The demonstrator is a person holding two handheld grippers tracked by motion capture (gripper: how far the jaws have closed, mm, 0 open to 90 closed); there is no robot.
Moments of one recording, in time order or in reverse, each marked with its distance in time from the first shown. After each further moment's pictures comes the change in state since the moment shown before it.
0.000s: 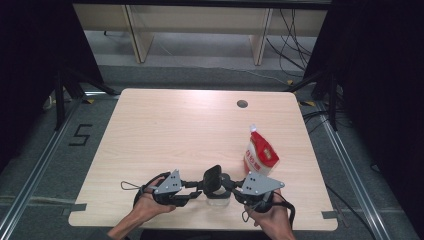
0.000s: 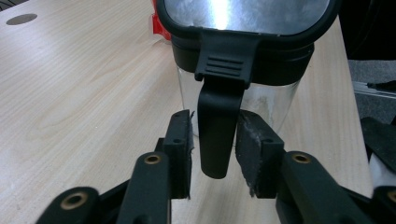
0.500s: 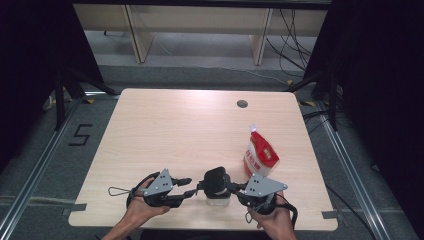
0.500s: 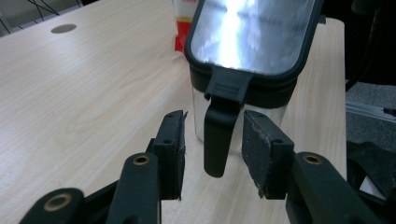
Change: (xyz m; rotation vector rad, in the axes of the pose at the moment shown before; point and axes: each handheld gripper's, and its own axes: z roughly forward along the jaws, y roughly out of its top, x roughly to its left) left arm -0.008 0.008 -0.025 -0.037 0.068 -0.070; right arm -0.002 -0.014 -0.002 0.011 -0.007 0.026
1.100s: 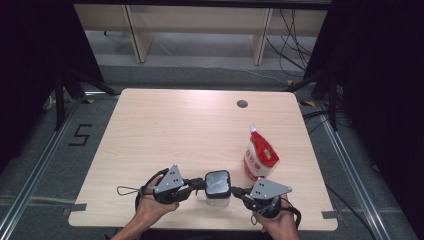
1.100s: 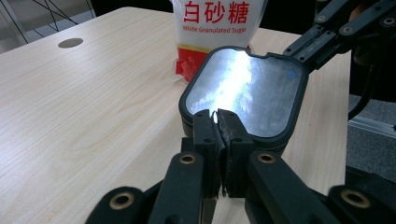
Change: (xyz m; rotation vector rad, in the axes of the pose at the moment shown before) left arm -0.014 0.031 0.009 -0.029 0.051 -0.019; right arm -0.004 -0.025 -0.003 0.031 0.006 0.053
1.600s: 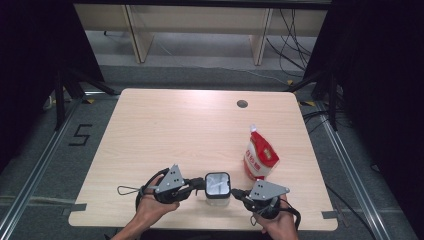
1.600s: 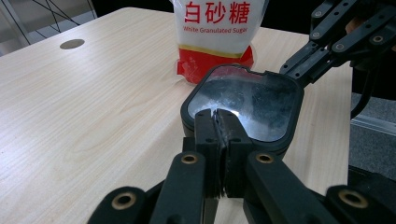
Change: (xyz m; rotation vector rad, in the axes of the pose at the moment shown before) left arm -0.001 0.002 0.001 0.007 0.004 0.019; right arm -0.001 -0.010 0.005 0.033 0.007 0.001
